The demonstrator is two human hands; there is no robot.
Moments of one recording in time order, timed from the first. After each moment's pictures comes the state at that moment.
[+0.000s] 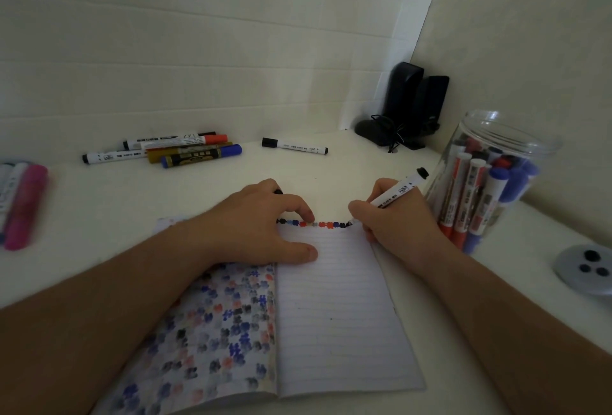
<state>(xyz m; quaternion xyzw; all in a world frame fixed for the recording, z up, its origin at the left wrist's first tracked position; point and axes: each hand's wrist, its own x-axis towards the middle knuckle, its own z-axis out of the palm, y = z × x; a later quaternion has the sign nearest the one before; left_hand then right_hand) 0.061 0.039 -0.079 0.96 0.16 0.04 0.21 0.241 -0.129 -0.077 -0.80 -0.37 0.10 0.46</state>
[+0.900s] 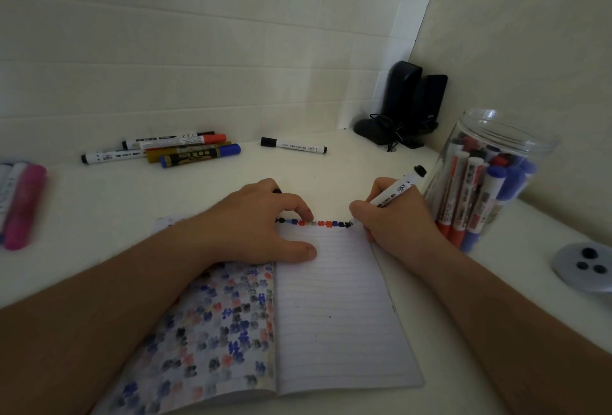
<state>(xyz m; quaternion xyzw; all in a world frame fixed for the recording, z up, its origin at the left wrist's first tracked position) 0.061 0.038 -0.078 0.96 0.17 0.04 0.20 0.241 -0.130 -0.077 -0.81 -0.36 0.09 0.46</state>
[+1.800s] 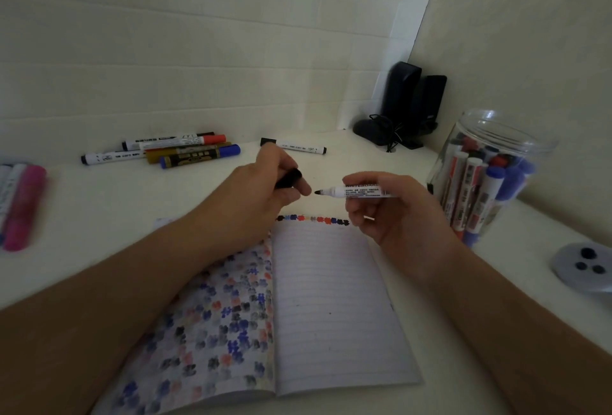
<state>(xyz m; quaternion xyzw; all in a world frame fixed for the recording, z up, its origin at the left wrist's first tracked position) 0.060 0.029 -0.064 0.90 0.17 0.24 0.32 0.227 -0.142 -0.063 -0.52 -0.35 0.37 0.69</state>
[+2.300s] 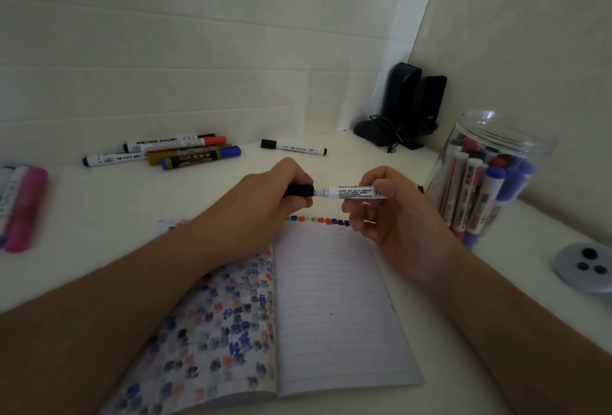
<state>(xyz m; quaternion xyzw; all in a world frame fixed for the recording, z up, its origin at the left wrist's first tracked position) 0.060 0.022 -0.065 0.92 0.14 0.22 0.30 0.225 -0.138 -0.061 -0.56 -0.33 0.35 0.68</state>
